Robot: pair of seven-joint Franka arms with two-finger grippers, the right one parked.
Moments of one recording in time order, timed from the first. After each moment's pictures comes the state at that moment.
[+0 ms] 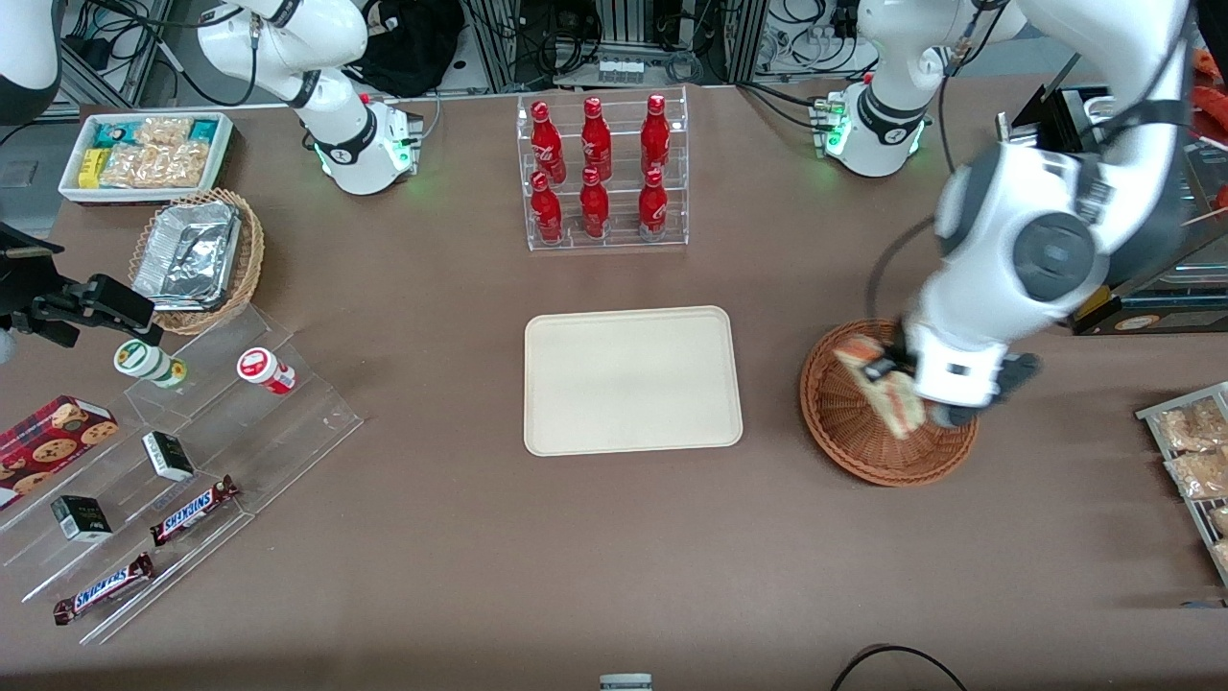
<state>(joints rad) -0.09 0.24 -0.29 -1.69 0.03 1.82 -0.87</state>
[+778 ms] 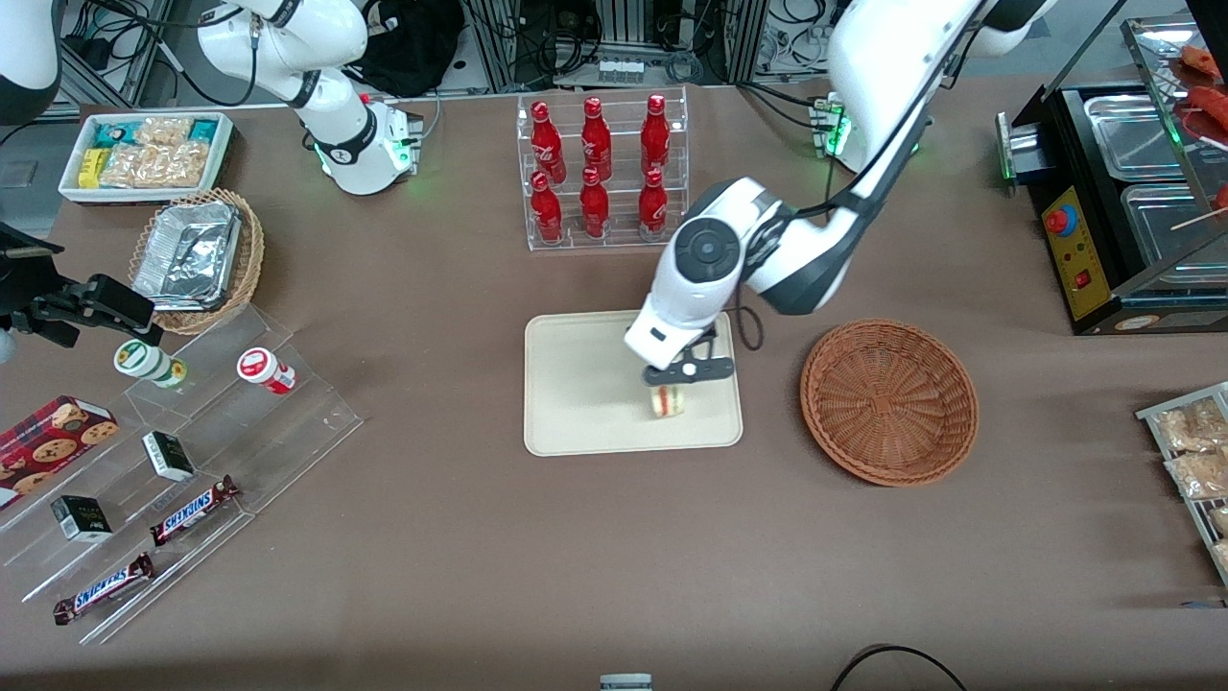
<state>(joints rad) -0.44 0.53 -0.32 -1.69 0.03 2.21 -0.84</state>
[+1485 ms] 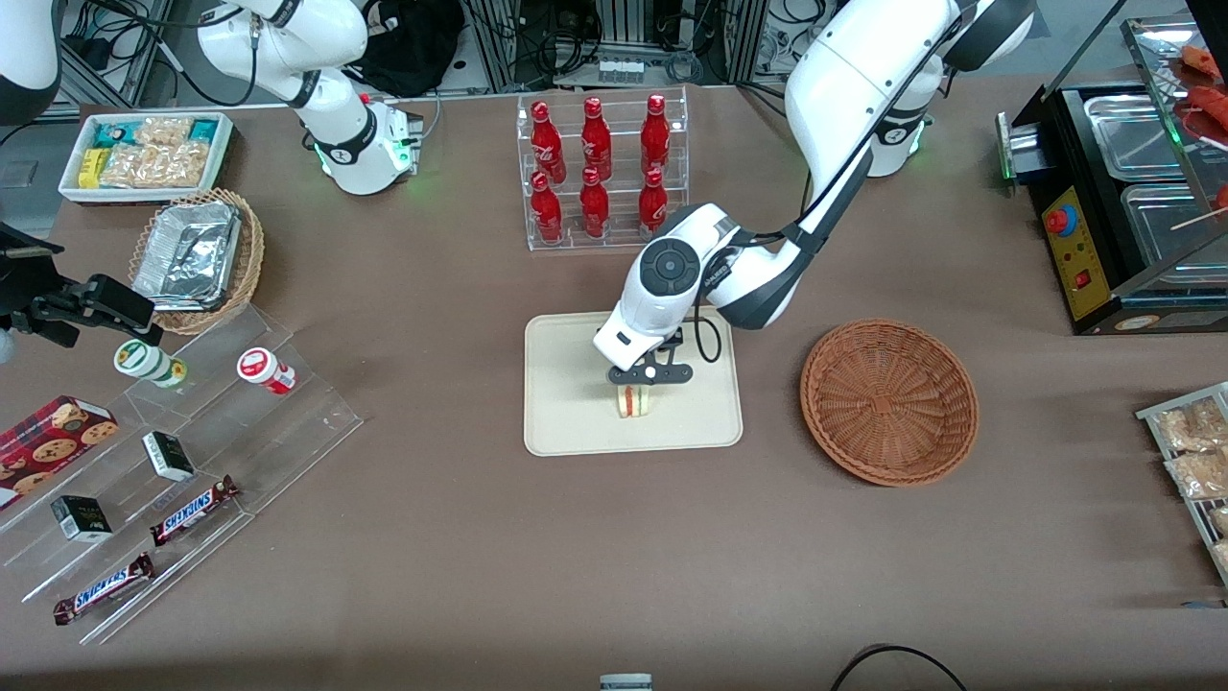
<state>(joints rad) -0.49 0.64 -0.32 -1.68 0.04 2.32 -0.83</state>
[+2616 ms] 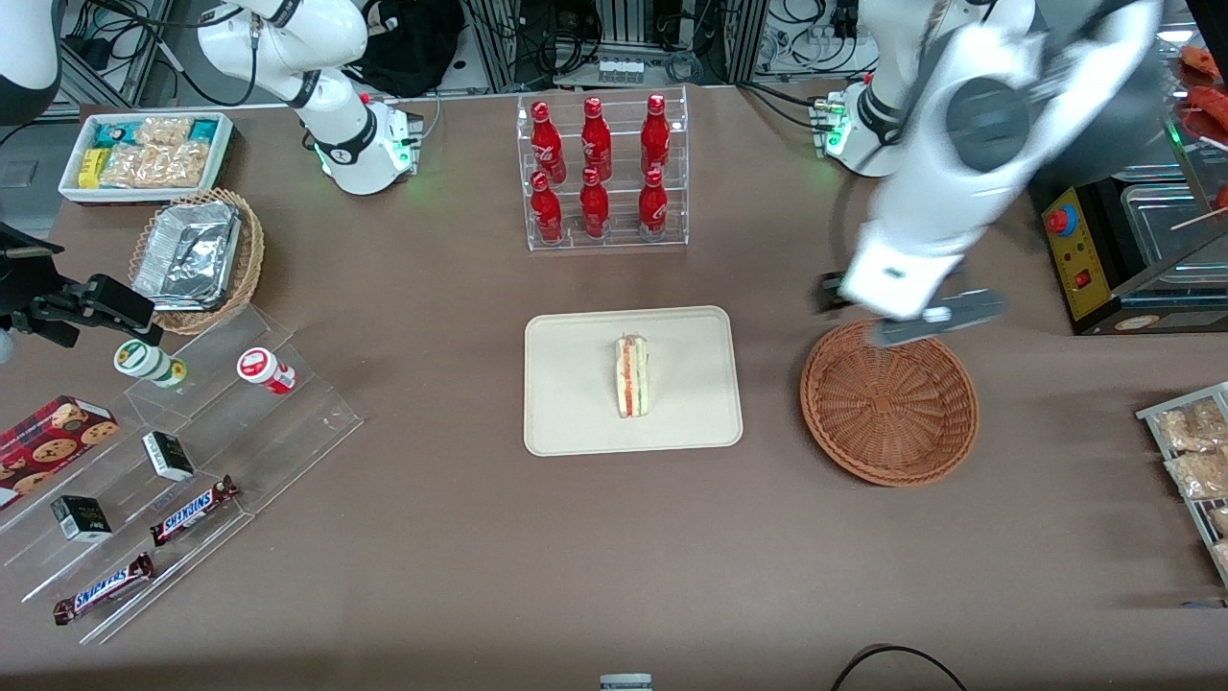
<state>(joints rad) -0.29 0.04 -0.04 -1.69 0.07 1.61 -0.54</state>
